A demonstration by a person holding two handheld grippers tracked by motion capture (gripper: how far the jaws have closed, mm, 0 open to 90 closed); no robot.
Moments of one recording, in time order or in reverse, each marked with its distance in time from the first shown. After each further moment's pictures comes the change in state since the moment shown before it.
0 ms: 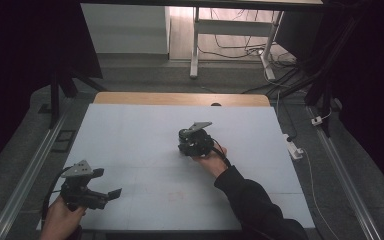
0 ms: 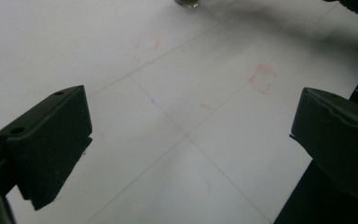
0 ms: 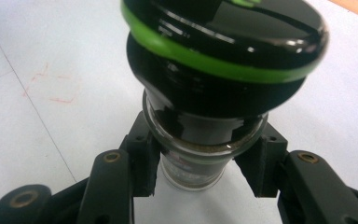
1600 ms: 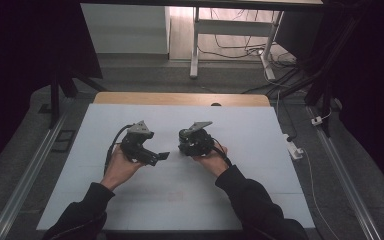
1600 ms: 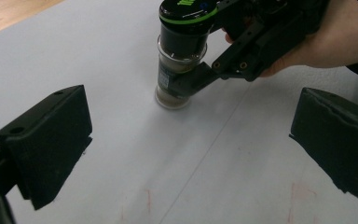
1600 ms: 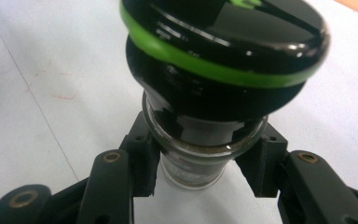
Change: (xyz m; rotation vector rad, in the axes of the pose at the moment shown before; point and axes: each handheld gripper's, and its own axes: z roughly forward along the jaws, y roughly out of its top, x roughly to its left) left arm 0.011 0.119 0.123 0.009 -0.089 0.175; right arm -0.002 0.000 0.000 0.004 0.016 -0.015
